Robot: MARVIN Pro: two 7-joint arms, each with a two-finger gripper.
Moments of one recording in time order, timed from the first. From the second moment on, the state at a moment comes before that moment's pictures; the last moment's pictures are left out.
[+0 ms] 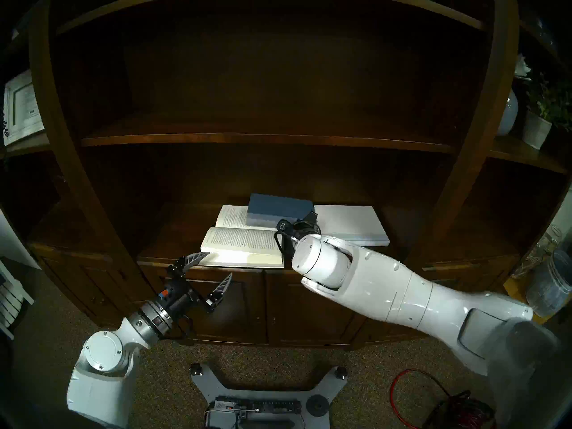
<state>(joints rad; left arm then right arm) 2.07 -1.46 -1.77 -1.87 0.03 -0.36 -0.71 -0.89 -0.92 0.36 -1.66 0.30 0.75 -0.34</state>
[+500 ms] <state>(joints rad) 2.07 -1.46 -1.77 -1.87 0.03 -0.36 -0.71 -0.89 -0.84 0.38 -1.79 0.31 0.76 -0.35</state>
